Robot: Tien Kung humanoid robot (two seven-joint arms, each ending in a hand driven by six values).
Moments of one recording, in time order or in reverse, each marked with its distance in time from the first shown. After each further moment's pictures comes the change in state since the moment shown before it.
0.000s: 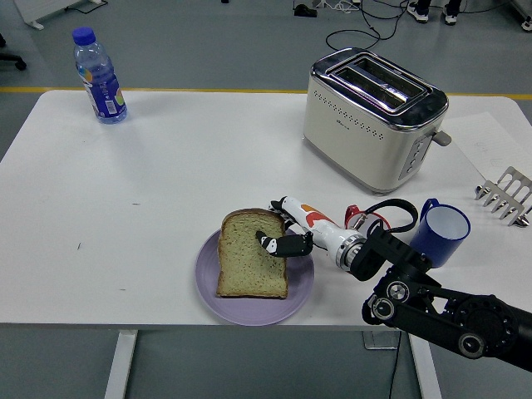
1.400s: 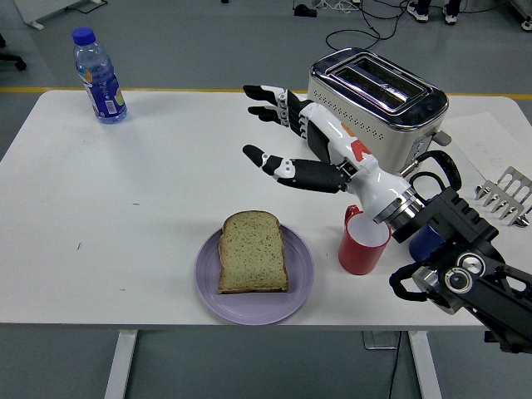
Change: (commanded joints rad) left arm 0.012 -0.002 -0.003 0.000 0.011 -0.006 0.002; right arm -0.121 -0.117 0.413 0.369 0.301 0.053 0.433
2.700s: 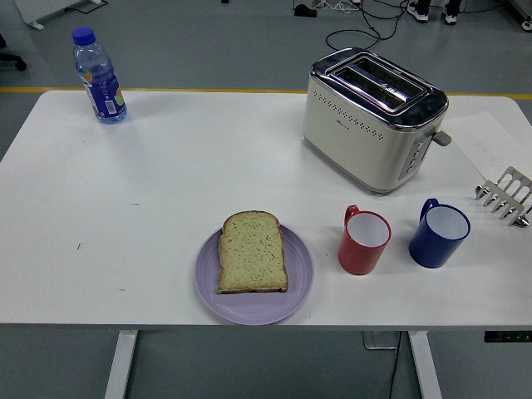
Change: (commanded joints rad) left arm 0.009 -0.012 -0.016 0.000 0.013 0.003 -0.001; right arm -0.498 -0.040 0.899 -0.469 0.717 0.100 -0.033
